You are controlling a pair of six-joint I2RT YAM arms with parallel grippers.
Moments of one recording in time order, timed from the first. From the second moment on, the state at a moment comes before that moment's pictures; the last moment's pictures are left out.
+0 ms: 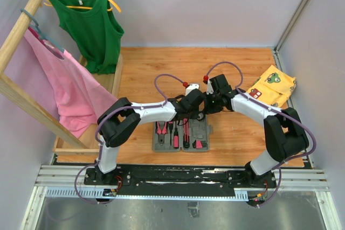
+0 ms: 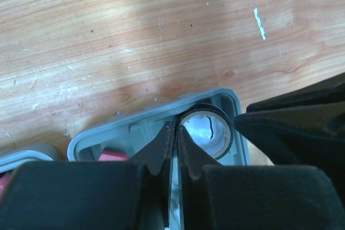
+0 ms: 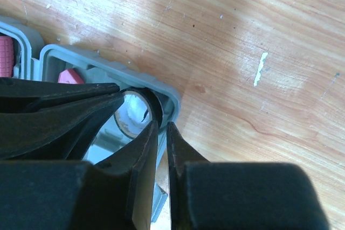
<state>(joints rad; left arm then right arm) -0.96 1.97 1.28 -0.17 -0.29 -0.71 0.45 1.57 0.96 -0.41 -0.16 0.19</state>
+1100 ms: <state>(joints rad) -0.96 1.88 1.25 -0.25 -0.17 -0.69 0.45 1.51 0.90 -0.40 -0.23 0.23</state>
